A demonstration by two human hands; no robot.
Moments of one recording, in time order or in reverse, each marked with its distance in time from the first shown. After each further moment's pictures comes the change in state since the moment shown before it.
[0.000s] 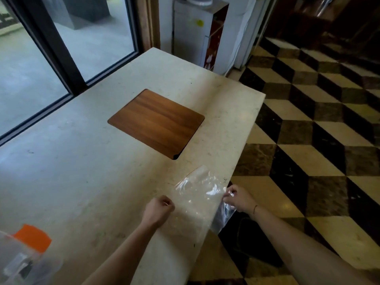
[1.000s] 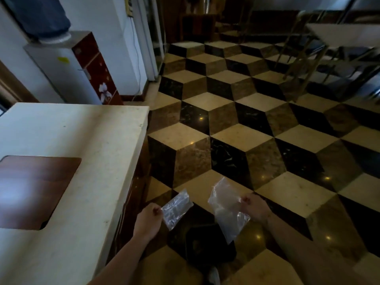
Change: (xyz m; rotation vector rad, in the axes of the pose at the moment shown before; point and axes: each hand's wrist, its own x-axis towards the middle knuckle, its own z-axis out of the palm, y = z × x) left_hand -0.019 0.250 0.276 0.320 -0.123 0.286; right_hand -0.063 0.292 -0.293 0.127 0.243 0.185
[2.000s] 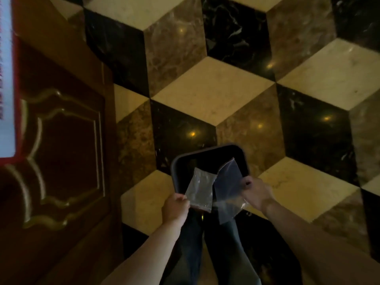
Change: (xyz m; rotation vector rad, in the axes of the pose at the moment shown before) left_hand 0.119 -0.172 0.350 -0.127 -0.400 -0.691; right_hand 0.181 0.271 0.261 0.140 -0.224 0.507
